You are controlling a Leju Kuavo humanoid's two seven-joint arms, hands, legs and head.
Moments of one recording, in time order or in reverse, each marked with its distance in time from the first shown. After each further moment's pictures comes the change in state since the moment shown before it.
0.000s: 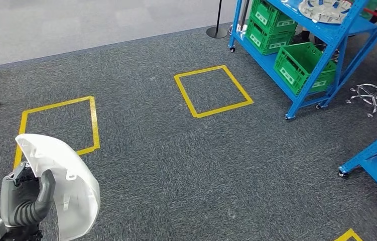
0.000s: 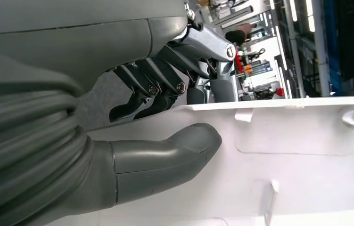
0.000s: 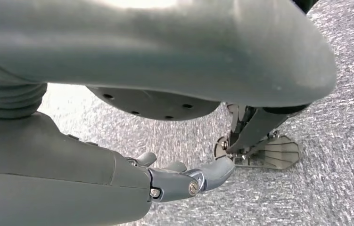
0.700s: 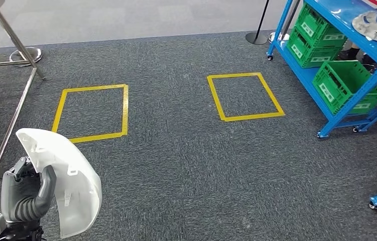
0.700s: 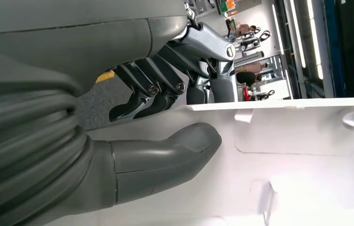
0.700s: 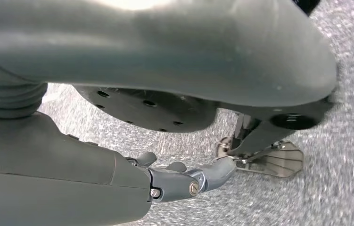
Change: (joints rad) left arm -0.021 -0.022 0.002 -0.013 -0.007 -0.017 0.023; right arm -0.010 0.004 0.001 0.000 0.027 -0.006 0.035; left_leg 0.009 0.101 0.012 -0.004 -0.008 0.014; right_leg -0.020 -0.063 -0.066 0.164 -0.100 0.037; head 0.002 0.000
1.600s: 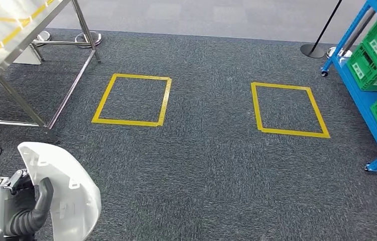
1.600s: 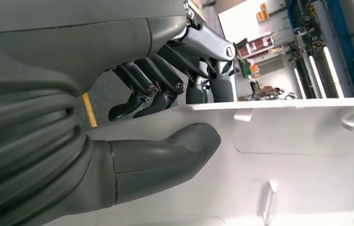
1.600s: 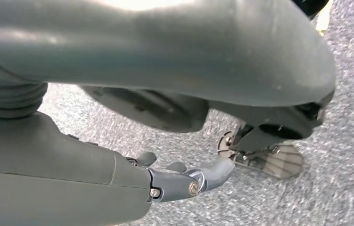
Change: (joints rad) left arm 0.083 -0.018 0.043 -0.045 -0.059 -0.009 -0.029; right arm 0.002 0.004 0.029 0.000 0.032 0.022 -0.029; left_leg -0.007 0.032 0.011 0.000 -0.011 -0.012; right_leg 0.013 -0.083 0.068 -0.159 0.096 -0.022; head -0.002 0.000
